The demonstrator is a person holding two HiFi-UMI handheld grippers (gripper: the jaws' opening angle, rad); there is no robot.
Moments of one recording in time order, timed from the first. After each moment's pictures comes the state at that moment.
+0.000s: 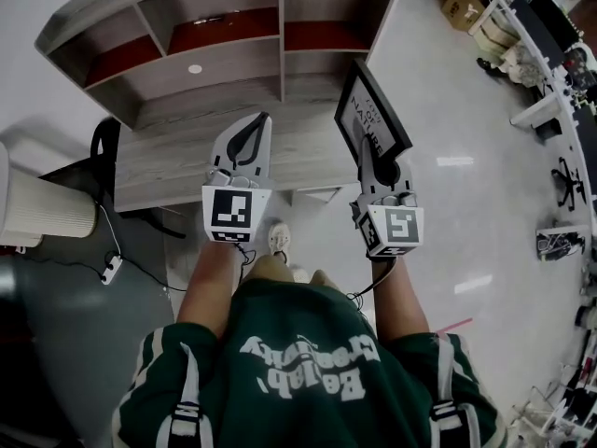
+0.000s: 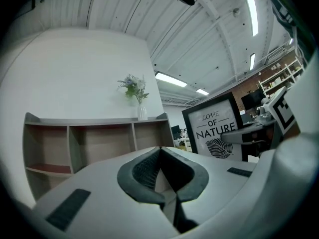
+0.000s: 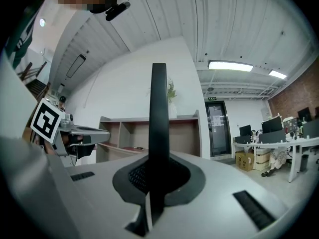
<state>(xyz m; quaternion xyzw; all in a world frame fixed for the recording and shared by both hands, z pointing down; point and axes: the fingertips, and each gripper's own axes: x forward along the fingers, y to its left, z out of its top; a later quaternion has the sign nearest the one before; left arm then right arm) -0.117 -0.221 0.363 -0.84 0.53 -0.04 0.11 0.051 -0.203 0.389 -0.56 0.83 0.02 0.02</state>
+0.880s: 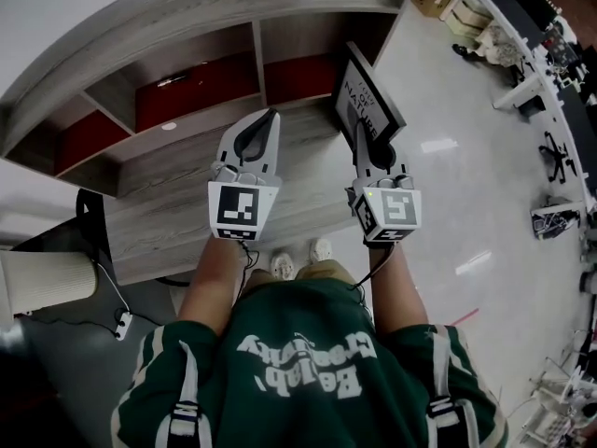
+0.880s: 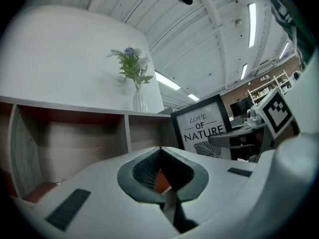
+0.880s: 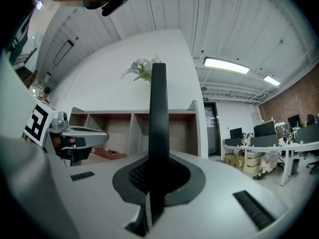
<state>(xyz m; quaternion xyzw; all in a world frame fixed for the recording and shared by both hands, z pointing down) -0.068 -0.492 0.341 -0.88 0.45 -0.02 0.11 0.075 -0.473 0.361 -0.62 0.79 0.02 0.01</state>
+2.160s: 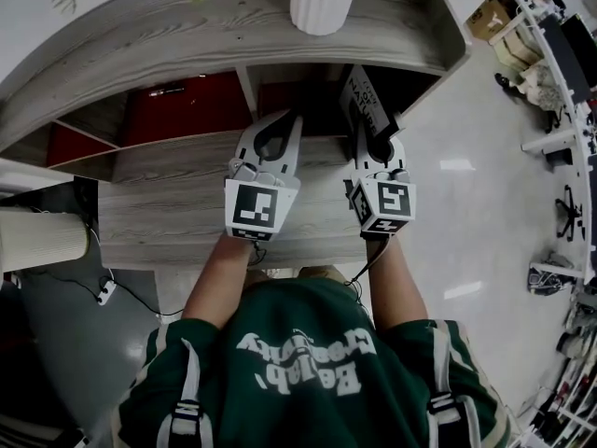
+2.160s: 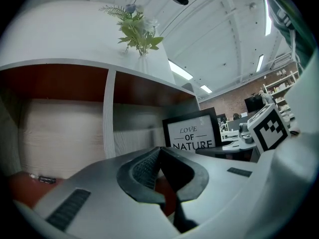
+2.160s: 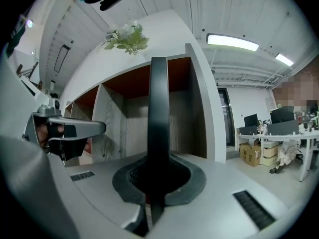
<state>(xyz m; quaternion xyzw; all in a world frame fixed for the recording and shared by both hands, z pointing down) -0.003 -0.667 0.388 -0.86 0.51 -0.04 0.07 0.111 -0.693 0.434 -0.56 0.83 -0.03 -0.01</state>
